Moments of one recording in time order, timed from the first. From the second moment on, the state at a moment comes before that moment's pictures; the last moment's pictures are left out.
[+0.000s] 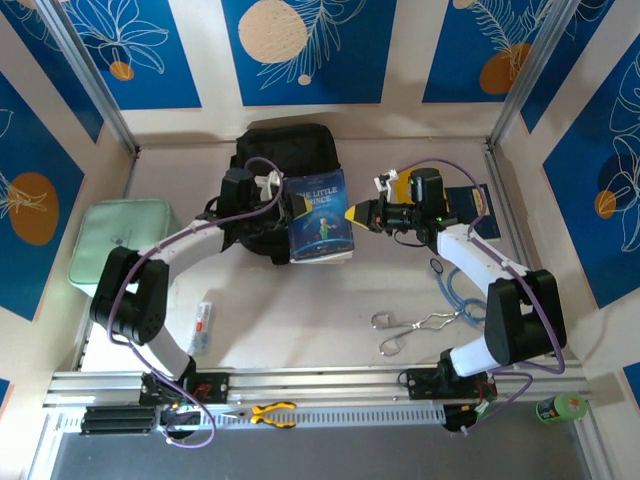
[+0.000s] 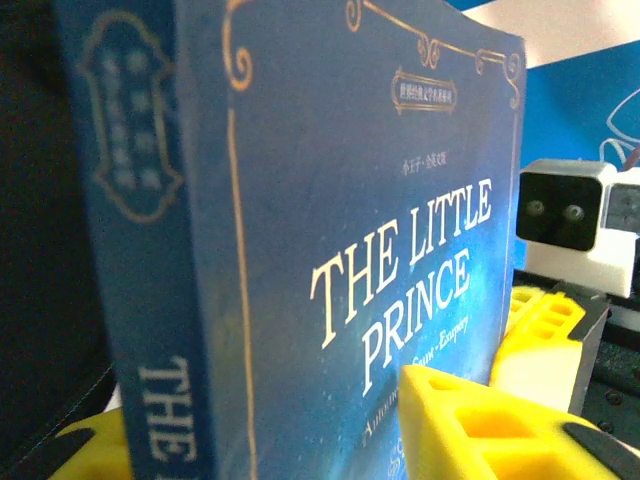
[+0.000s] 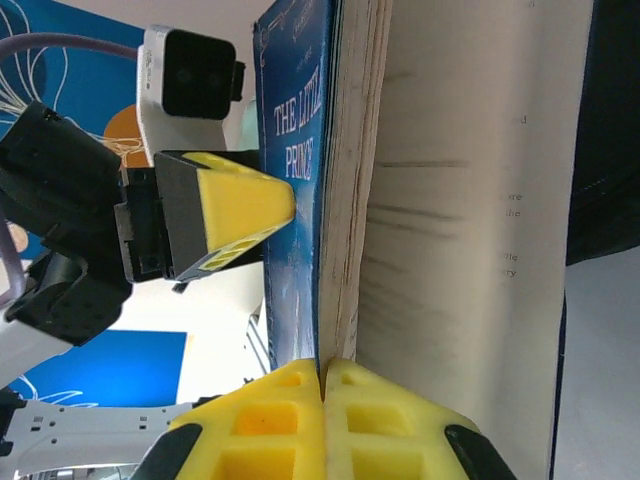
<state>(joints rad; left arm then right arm) -0.39 1.65 1.04 0.11 0.73 -0.88 0.24 1.46 0.94 -0.06 -0.94 0.74</state>
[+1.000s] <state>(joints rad) -0.33 1.44 0.98 0.26 0.26 -1.25 0.37 1.55 0.95 0.30 -0.77 1.26</state>
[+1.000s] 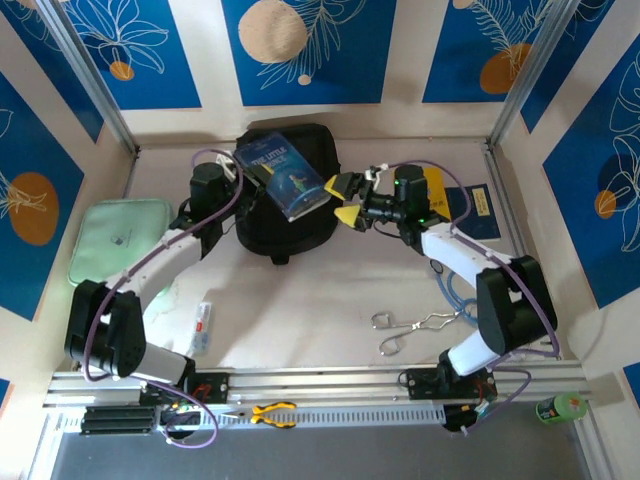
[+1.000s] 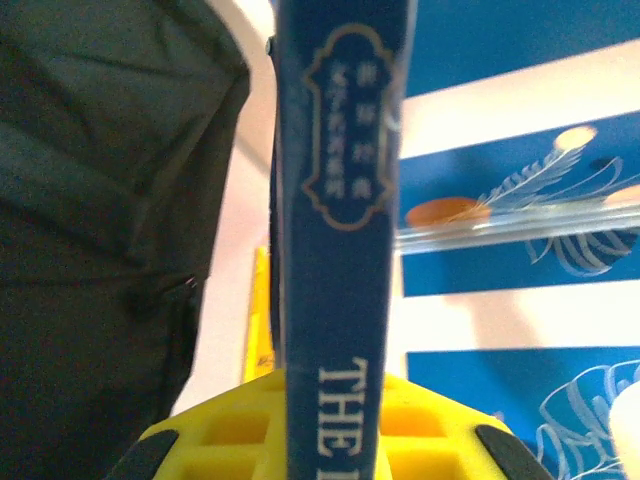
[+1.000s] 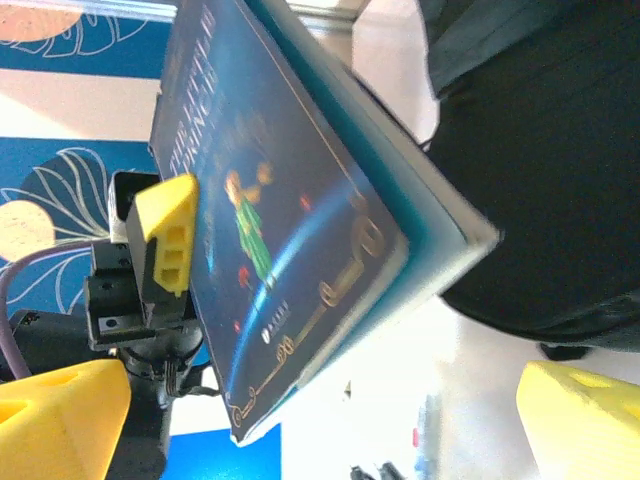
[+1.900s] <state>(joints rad) -0.33 1.45 0.93 0.43 0.15 -1.41 0.50 1.74 1.06 0.66 -0.54 1.58</state>
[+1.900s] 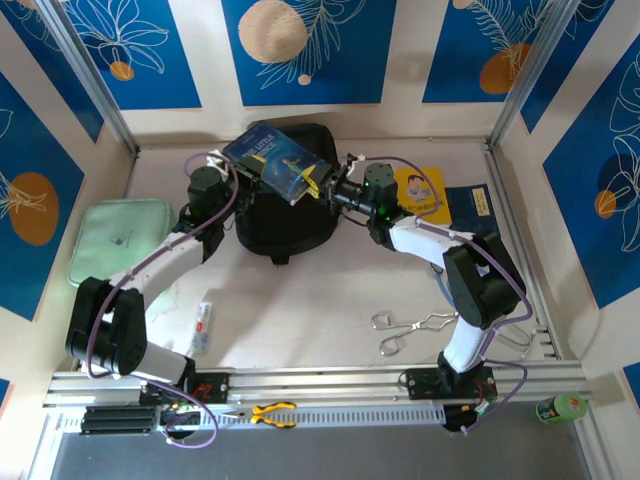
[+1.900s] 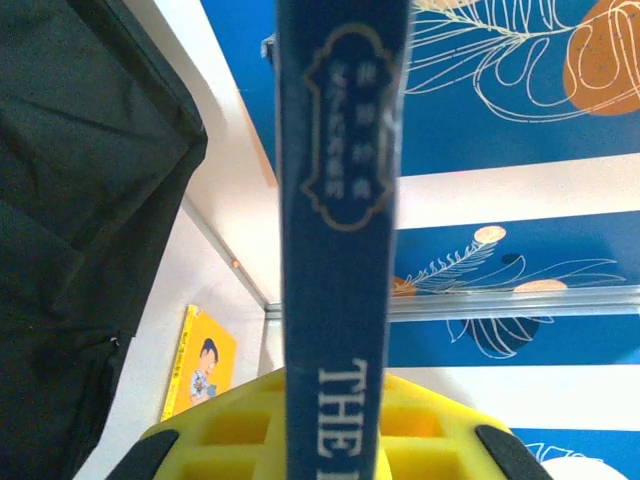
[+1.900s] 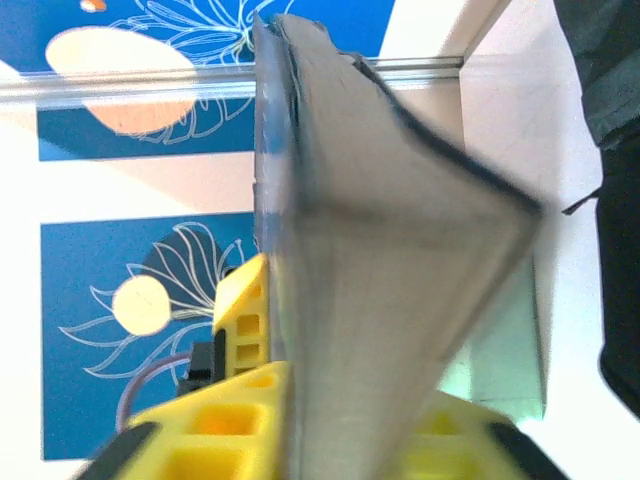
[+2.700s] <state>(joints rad) -0.35 1.65 1.01 -0.17 0.19 -0.63 0.38 1.42 0.97 -0.01 -0.44 1.04</state>
